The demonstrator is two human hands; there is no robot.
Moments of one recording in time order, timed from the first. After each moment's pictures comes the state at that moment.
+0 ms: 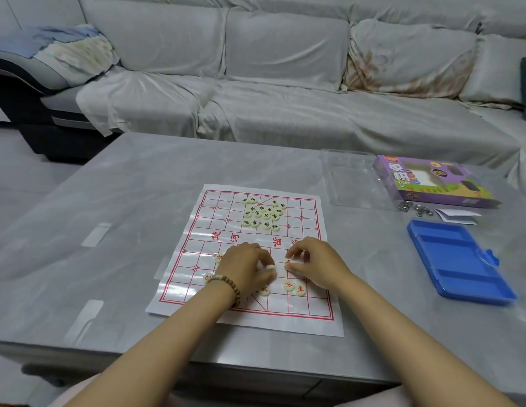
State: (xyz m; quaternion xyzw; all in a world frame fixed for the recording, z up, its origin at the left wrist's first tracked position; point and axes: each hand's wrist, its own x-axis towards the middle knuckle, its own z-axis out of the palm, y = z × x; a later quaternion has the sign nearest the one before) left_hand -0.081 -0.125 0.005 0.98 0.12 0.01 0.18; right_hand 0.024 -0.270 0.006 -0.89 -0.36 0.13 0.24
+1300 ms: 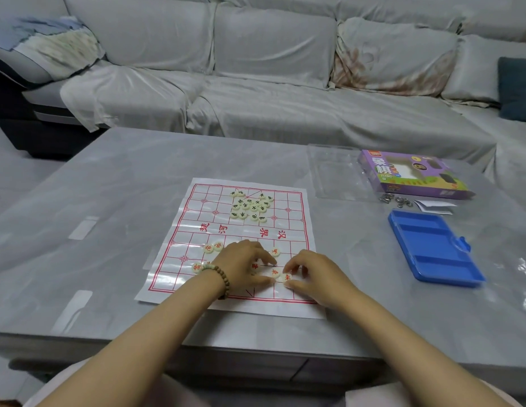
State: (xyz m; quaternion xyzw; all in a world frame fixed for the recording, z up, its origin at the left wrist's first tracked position) left_hand -0.087 -0.138 0.012 0.98 0.02 -0.04 0.20; right_hand -0.011 -0.318 0.013 -0.89 -0.39 0.14 0.20
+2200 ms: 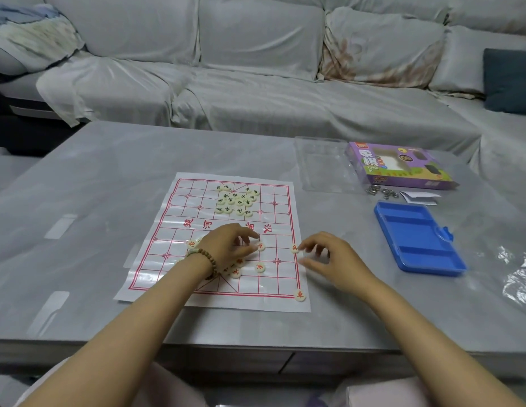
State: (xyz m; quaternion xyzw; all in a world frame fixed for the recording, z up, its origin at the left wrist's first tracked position) left_hand -0.064 -0.127 0.008 0.96 0.08 0.00 0.28; right_hand 0.017 -0.355 0.025 -0.88 -0.33 0.14 0.30
